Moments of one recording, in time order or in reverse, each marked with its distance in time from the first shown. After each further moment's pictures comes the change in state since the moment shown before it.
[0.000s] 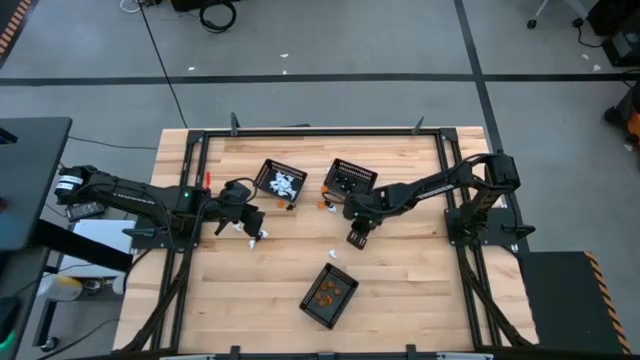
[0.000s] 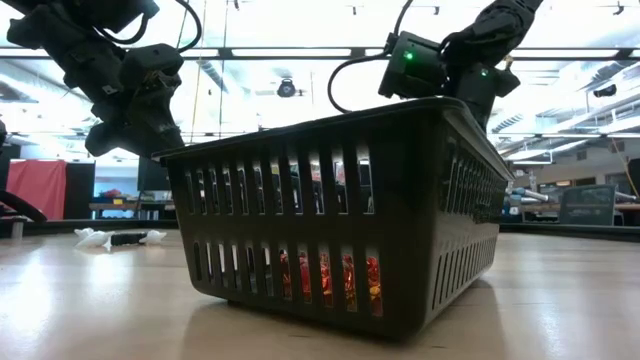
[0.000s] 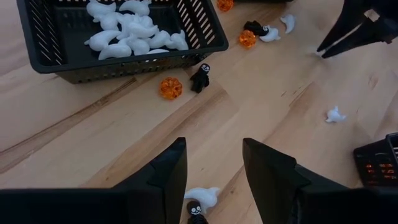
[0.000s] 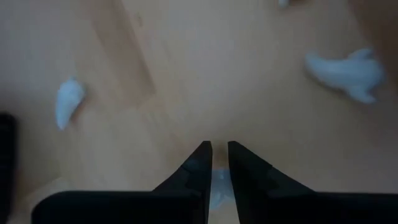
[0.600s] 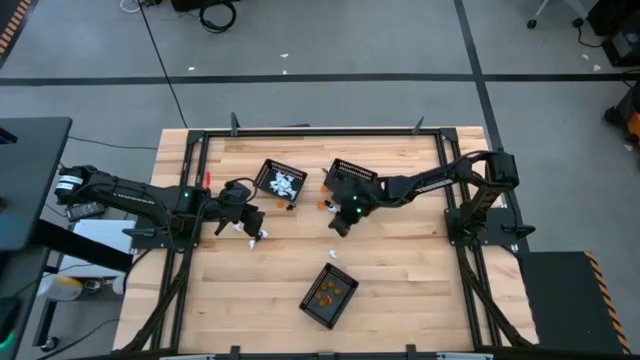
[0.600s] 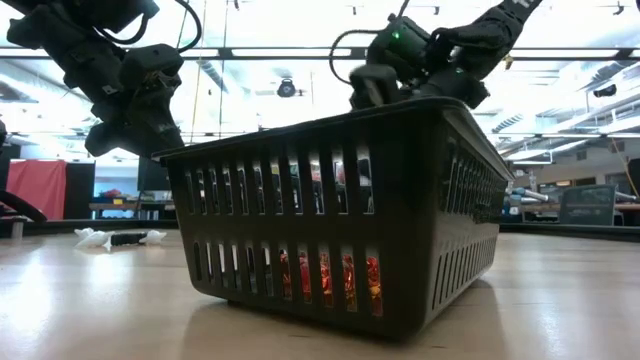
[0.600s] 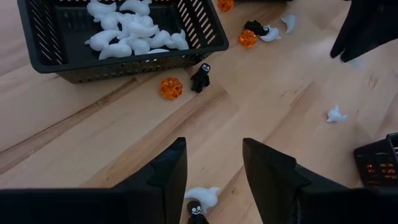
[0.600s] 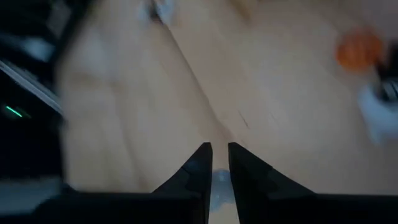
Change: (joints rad) left arm 0.000 0.000 0.000 -0.002 0.000 0.000; right arm -0.082 -0.003 0.001 0.402 -0.216 0.218
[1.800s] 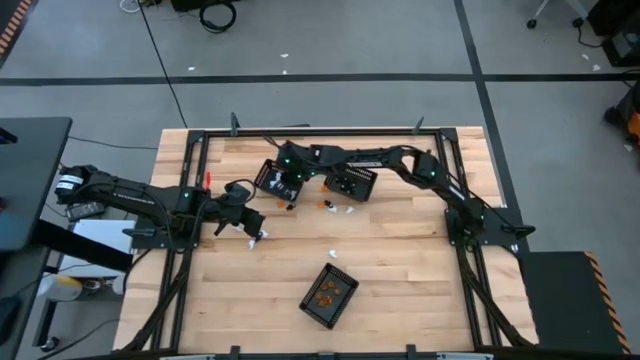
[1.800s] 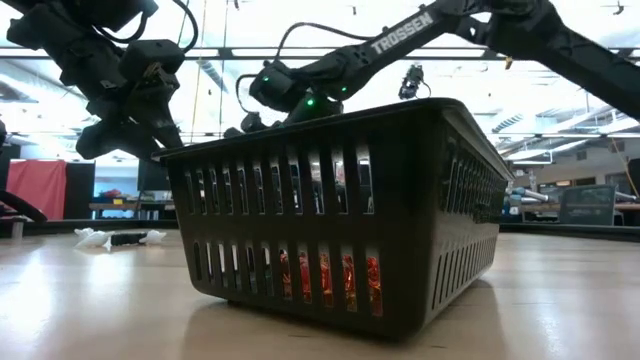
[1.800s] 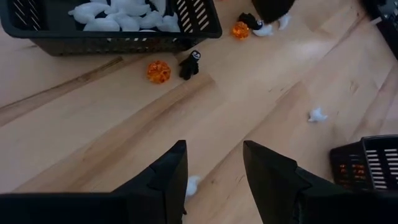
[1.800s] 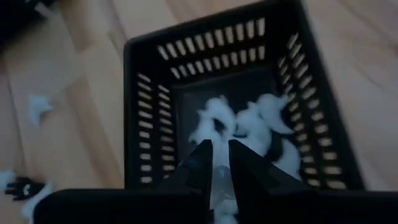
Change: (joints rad) left arm -0.010 0.000 0.000 0.006 0.059 -0.118; right arm -0.163 0.662 1.065 -0.507 0.221 -0.369
